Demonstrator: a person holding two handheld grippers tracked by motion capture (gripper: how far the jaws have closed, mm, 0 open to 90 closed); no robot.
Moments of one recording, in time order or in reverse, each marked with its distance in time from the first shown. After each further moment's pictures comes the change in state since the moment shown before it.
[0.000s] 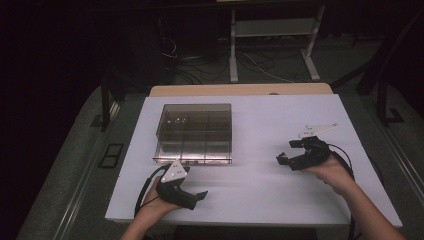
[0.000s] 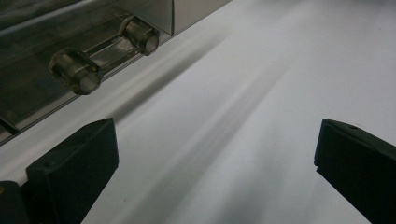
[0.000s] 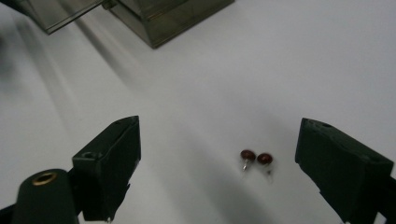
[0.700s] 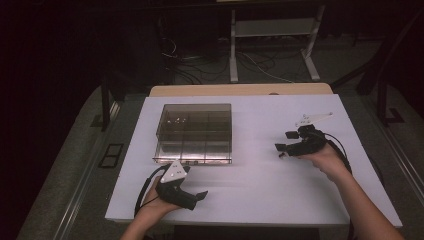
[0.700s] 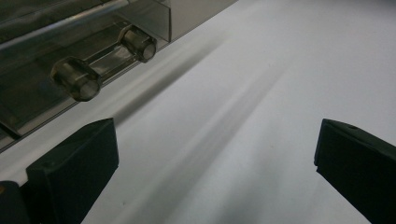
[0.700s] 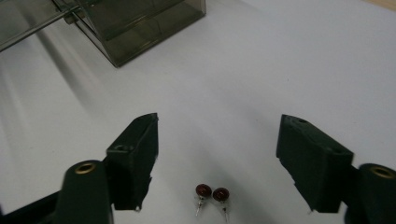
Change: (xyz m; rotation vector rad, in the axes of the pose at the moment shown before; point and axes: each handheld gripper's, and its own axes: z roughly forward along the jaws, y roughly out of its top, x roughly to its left) left arm -0.001 0.001 -0.002 -0.013 -0.002 0.007; right arm -0.026 0.017 0.015 -0.009 -0.038 0.001
